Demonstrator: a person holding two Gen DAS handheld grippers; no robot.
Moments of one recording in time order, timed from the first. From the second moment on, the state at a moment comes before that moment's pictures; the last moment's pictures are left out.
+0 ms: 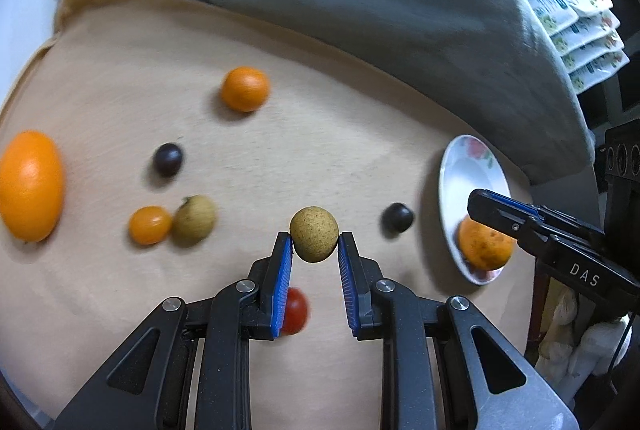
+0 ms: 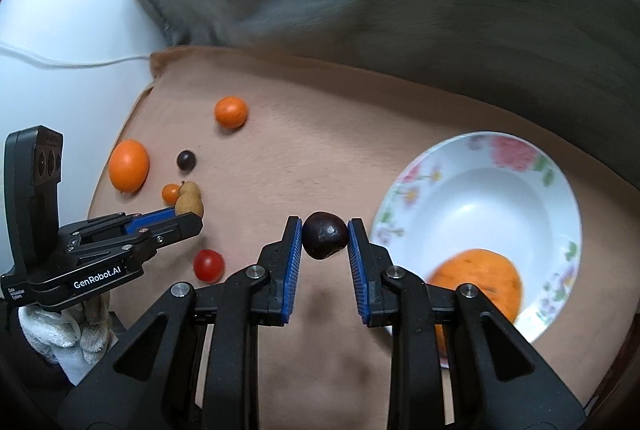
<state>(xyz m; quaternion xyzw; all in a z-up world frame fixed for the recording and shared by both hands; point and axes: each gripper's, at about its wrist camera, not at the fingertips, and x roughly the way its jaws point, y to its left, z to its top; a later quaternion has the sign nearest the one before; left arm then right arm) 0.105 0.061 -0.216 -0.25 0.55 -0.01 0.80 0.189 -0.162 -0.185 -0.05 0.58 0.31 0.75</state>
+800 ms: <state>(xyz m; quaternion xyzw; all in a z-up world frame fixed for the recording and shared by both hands) 0.168 -0.026 -0.210 -0.19 0.56 -0.08 0.80 0.219 -0.272 -0.182 0.02 0.58 0.23 0.78</state>
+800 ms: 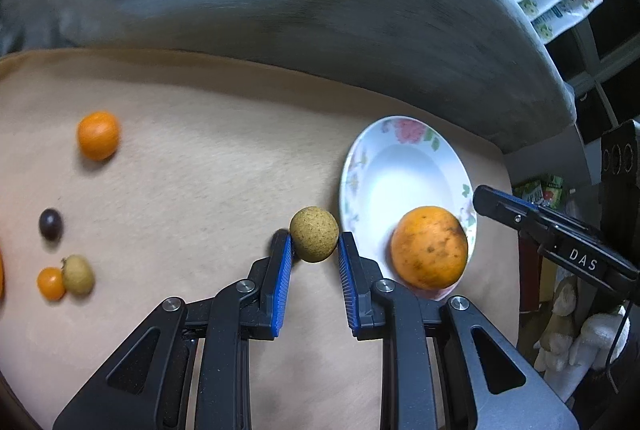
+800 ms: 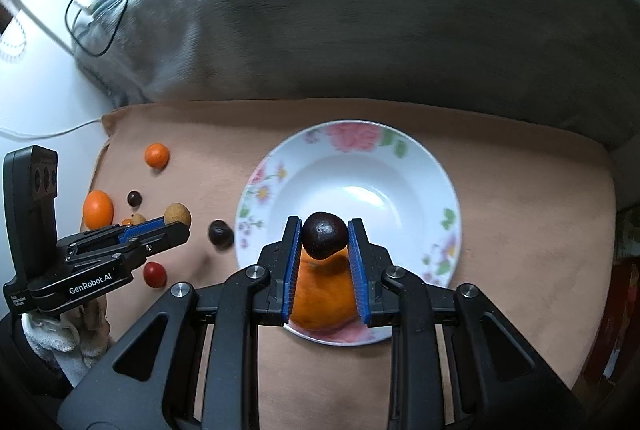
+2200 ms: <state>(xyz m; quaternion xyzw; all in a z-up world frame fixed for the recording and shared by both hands) 0.204 -0.081 -0.205 -0.15 0.57 -0.13 0.80 0.225 -0.324 -0.188 0.09 0.57 0.18 0.79</state>
